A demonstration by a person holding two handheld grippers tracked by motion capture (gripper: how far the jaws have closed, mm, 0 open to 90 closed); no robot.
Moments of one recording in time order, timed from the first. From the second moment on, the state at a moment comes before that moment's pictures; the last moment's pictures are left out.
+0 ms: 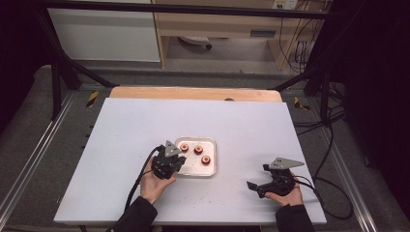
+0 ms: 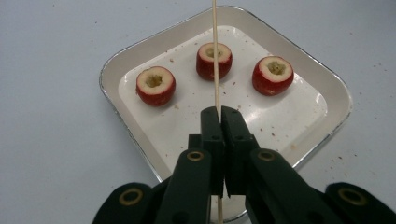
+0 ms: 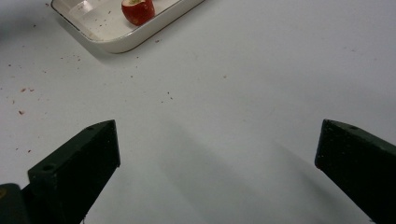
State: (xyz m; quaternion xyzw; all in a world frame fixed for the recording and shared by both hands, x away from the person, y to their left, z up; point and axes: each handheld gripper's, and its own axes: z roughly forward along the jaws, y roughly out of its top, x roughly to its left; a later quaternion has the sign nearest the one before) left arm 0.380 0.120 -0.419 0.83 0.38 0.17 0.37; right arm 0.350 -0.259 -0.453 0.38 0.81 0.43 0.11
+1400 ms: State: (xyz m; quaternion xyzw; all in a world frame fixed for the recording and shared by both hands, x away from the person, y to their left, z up) left arm 0.363 0.093 -0.396 0.90 0.25 0.12 0.35; right arm 0.343 -0.204 -0.433 0.23 0.89 0.32 0.23
